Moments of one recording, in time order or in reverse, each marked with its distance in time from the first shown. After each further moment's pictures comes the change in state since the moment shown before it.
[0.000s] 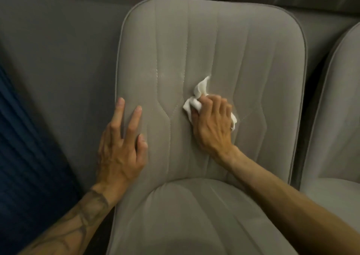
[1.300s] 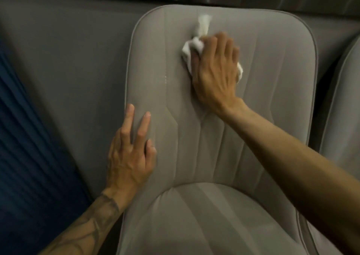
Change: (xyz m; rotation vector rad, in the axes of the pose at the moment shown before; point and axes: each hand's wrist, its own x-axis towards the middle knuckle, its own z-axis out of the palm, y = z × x) left_hand -0.001 -0.004 0.004 -0.006 0.002 0.010; right_hand 0.130 -0.017 0.005 0.023 0.164 -0.048
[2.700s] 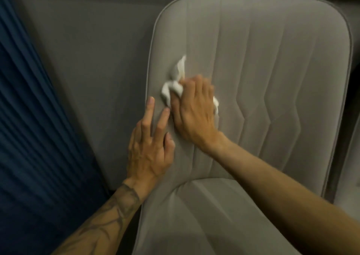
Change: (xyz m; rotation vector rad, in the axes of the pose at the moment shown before) left_hand 0.000 0.003 -0.004 -0.031 -0.004 -0.020; right_hand -0.080 -0.086 -0.003 0.301 -0.139 0.021
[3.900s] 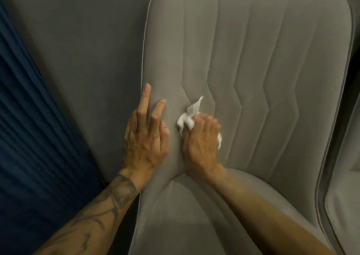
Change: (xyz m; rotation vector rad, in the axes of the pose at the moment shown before) left_hand -0.001 -0.003 0.003 -0.052 0.025 0.052; right_hand -0.121 0.010 0.013 -0.162 -0.035 0.215
